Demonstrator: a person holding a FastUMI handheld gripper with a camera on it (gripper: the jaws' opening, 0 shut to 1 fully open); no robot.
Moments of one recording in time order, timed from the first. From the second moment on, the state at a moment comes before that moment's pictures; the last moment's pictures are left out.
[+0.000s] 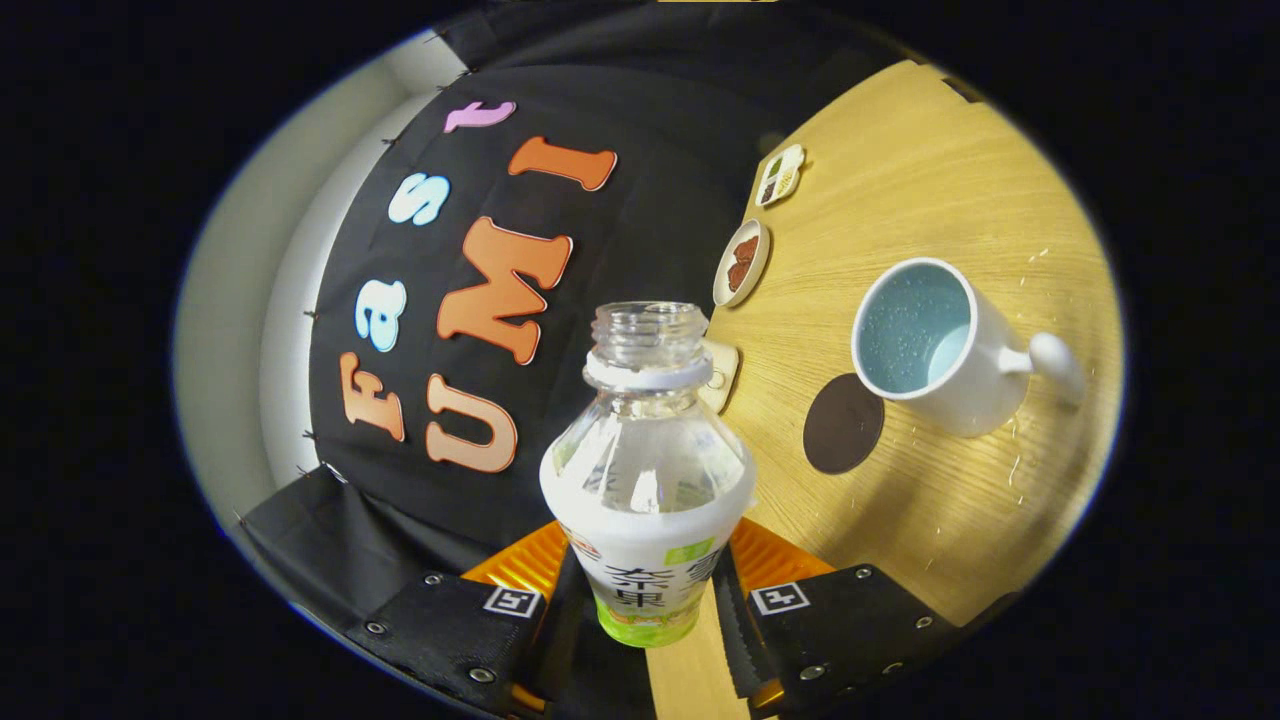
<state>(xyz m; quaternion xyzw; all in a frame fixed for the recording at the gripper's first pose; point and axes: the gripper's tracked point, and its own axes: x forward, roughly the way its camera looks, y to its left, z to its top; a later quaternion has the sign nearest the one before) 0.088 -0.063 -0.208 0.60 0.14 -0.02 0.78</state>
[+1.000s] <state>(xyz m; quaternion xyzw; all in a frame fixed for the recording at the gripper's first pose) 0.098 -0.068 -0.205 0.72 0.15 -0.04 0.68</state>
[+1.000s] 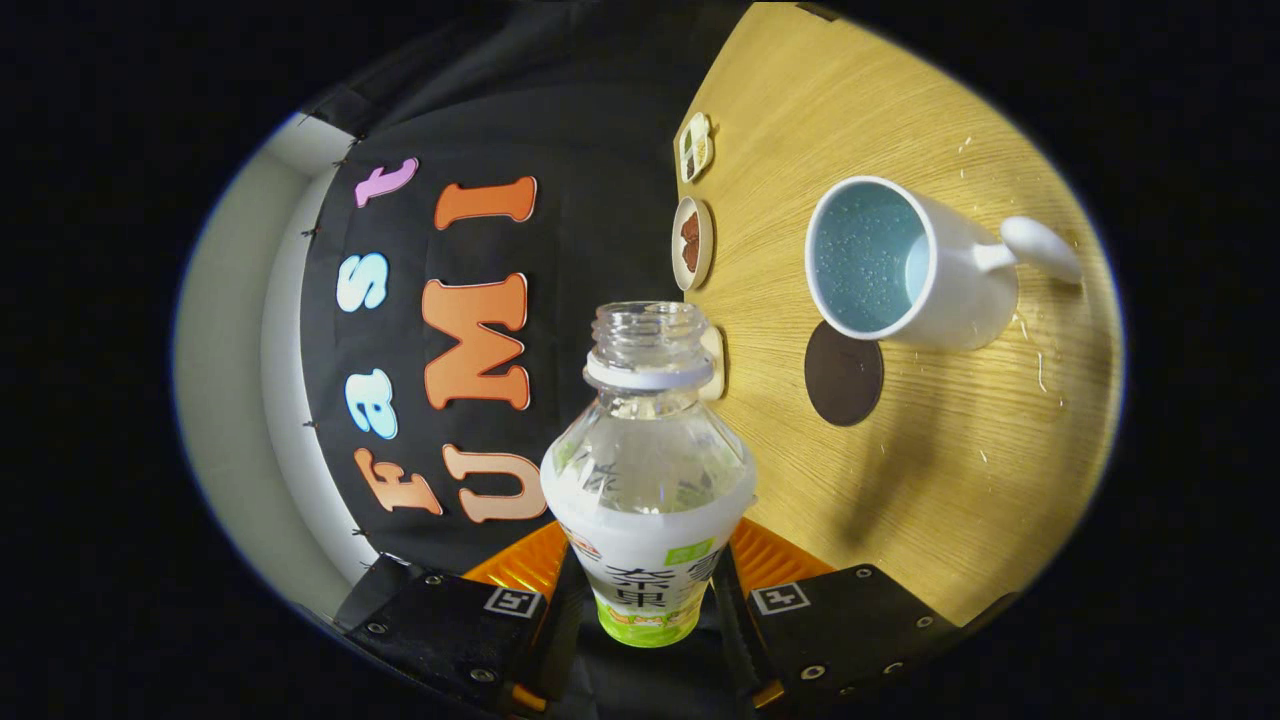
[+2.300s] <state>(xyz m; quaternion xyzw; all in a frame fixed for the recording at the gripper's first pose) 0.110 -0.080 -0.213 0.78 0.16 -0.06 0.61</state>
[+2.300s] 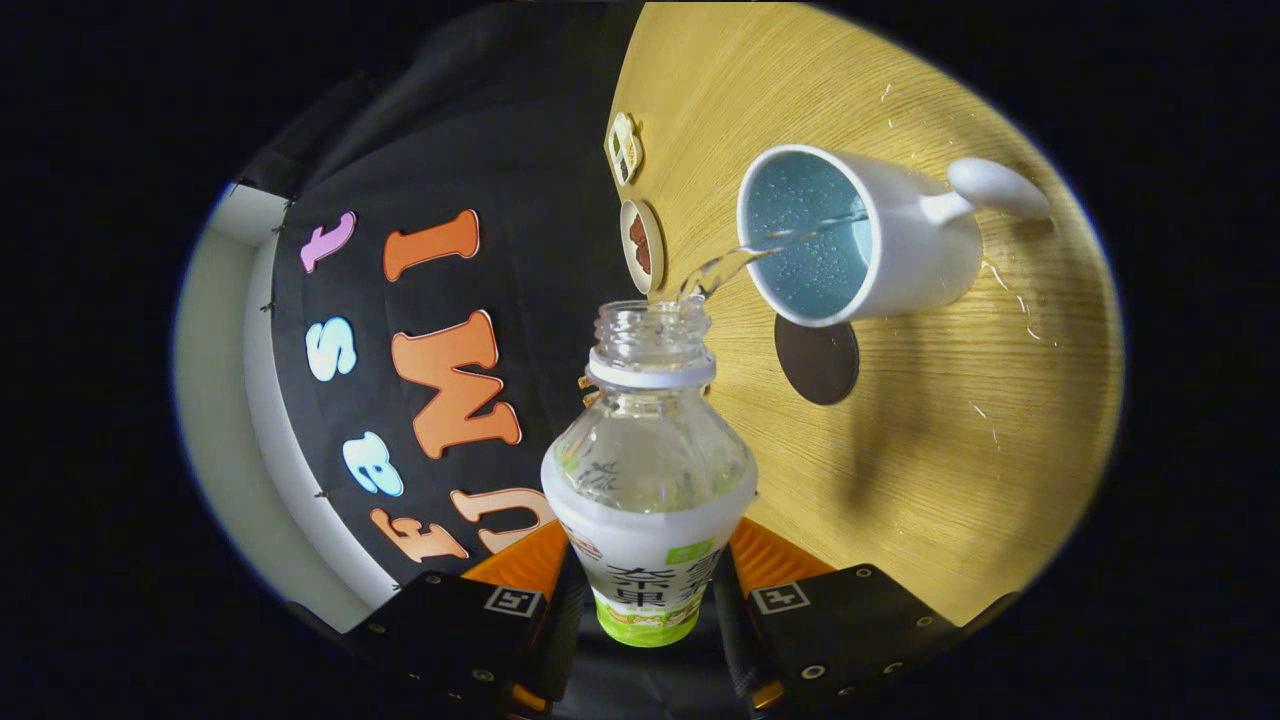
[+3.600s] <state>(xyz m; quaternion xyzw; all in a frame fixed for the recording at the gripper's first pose) 0.111 -0.078 -0.208 0.80 0.17 -0.07 0.57</state>
